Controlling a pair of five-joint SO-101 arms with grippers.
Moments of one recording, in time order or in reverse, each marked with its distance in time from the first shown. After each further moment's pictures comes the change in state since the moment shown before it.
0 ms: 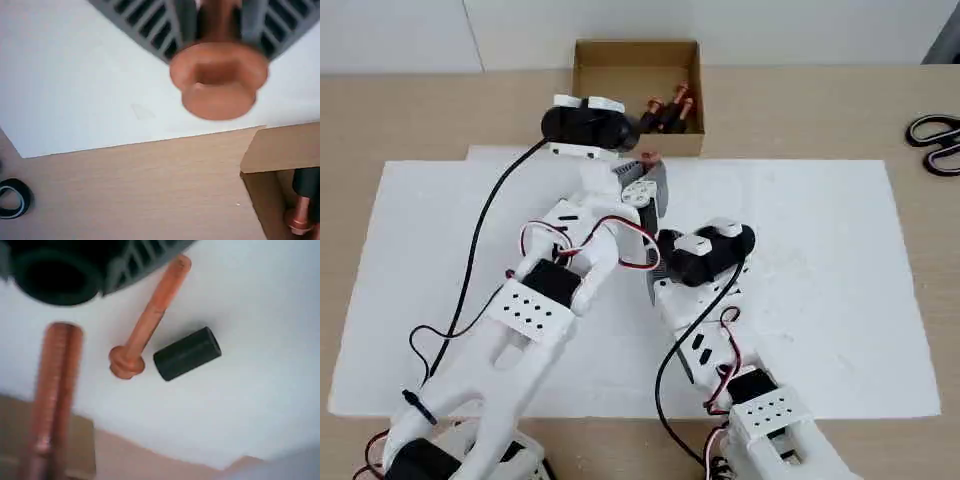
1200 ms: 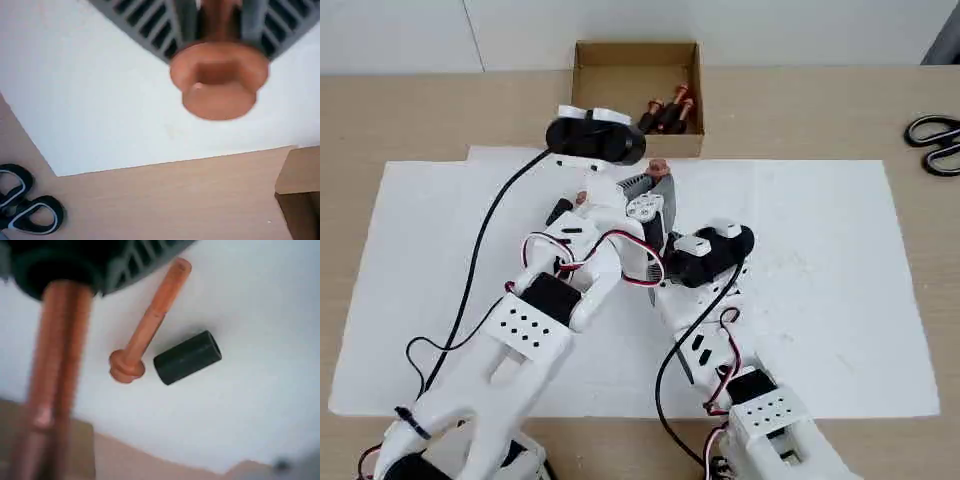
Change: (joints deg) left arm 2.6 -5.1 2.9 3.2 1.7; right arm -0.1 0.0 0.4 0.0 0.0
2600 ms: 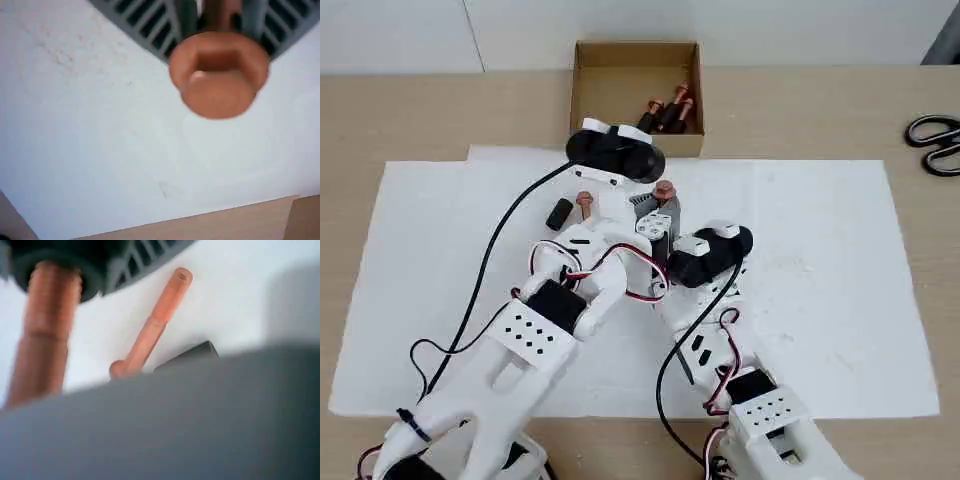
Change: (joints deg) left arm 2.2 -0.4 1.8 3.7 -4.0; right arm 0.1 0.1 0.1 0.0 0.0
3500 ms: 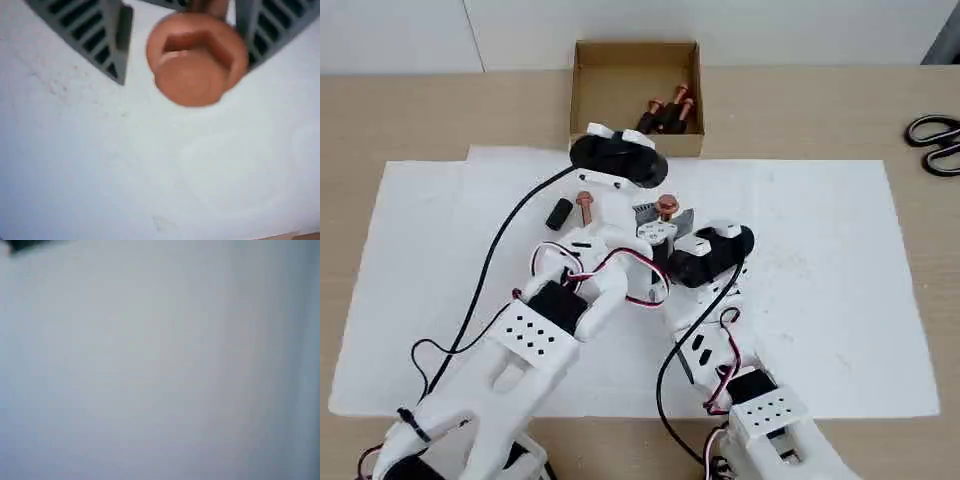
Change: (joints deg) left arm 0.4 -1.2 0.1 4.0 0.4; right arm 0.0 -0.1 0.0 0.1 0.0
